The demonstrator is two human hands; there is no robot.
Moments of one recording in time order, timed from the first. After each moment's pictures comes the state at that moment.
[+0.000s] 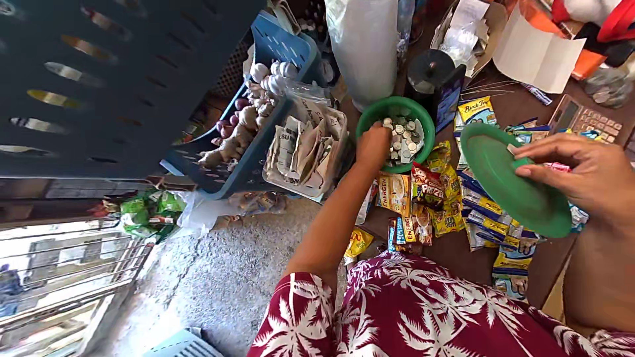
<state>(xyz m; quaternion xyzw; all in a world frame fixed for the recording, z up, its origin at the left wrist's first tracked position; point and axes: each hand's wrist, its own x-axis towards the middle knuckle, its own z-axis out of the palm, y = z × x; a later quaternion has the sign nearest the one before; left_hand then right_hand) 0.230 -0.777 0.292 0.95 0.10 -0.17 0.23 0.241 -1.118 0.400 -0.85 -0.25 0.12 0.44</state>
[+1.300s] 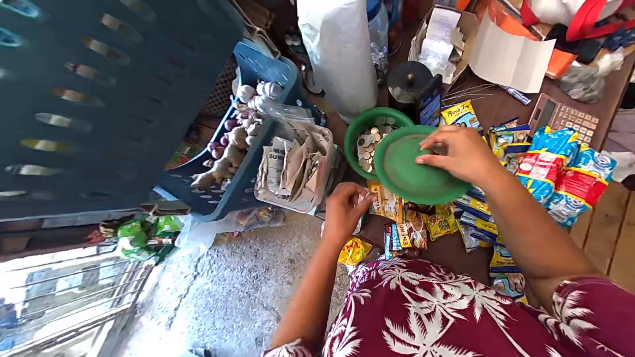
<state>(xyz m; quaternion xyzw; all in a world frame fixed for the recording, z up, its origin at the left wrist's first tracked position) 0.088 -0.770 0.321 0.87 0.14 0.02 0.48 0.269 -1.004 0.369 -0.88 -0.30 0.18 0.33</state>
